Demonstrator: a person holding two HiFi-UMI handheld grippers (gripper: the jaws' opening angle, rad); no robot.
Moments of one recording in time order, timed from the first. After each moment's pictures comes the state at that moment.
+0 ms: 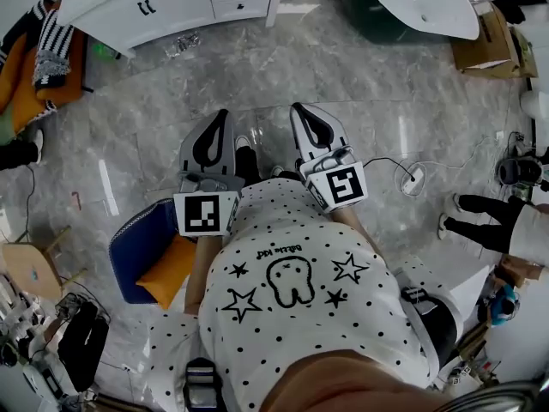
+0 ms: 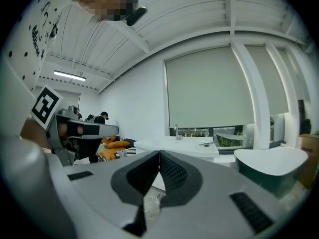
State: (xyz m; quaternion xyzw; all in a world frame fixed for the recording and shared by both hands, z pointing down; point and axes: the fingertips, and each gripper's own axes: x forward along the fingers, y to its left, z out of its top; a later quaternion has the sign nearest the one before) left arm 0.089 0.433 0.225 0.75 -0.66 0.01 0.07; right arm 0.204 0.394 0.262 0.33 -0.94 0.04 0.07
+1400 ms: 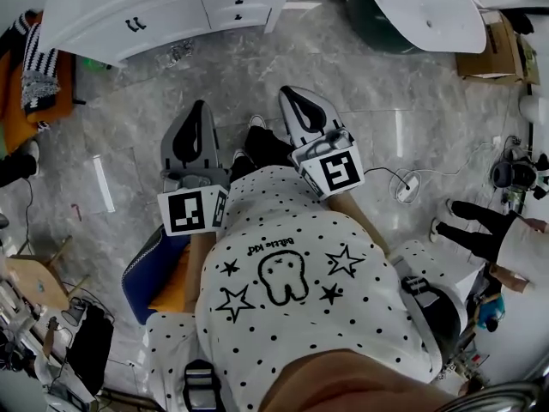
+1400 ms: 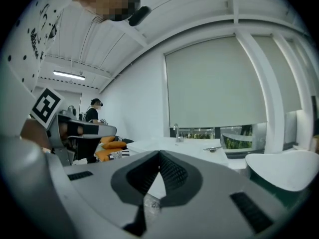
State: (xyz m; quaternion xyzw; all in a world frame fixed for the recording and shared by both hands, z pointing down) left arm -0.004 0.230 0.257 0.71 -0.70 0.00 0.10; right arm 0.122 0.181 0.292 0.30 -0.95 0.05 0.09
